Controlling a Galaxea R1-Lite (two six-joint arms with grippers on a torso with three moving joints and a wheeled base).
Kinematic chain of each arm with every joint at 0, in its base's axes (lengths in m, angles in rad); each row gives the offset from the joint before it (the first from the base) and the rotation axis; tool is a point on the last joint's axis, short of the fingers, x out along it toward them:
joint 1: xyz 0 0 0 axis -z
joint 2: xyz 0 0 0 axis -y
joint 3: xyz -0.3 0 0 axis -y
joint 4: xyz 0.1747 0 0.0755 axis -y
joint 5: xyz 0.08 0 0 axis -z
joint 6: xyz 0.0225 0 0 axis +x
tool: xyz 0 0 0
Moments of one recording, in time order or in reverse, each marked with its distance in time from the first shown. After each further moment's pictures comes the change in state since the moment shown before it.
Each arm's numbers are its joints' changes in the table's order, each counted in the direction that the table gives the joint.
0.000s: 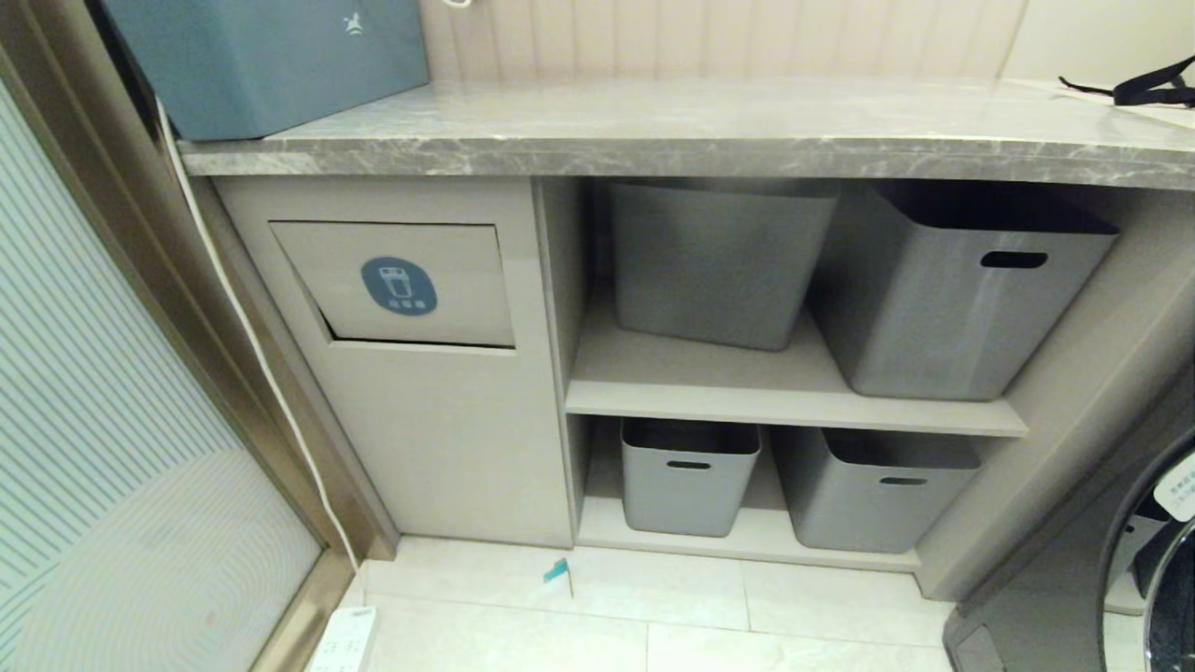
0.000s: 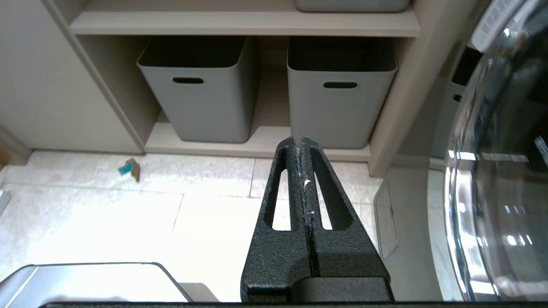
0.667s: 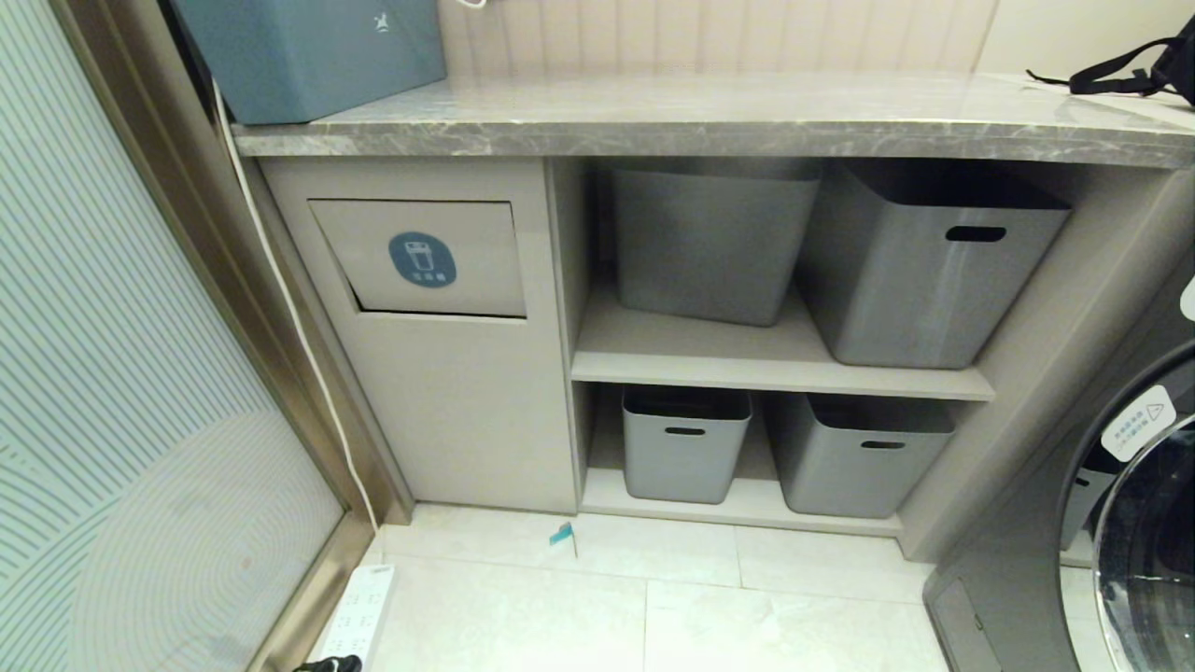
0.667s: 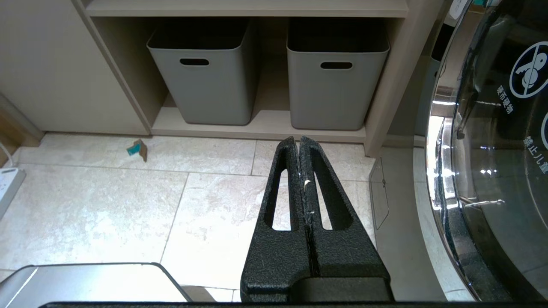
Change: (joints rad) left arm 0.000 0.000 0.000 0.000 -0.006 0.000; right arm 0.000 0.000 0.000 0.000 0.000 0.000
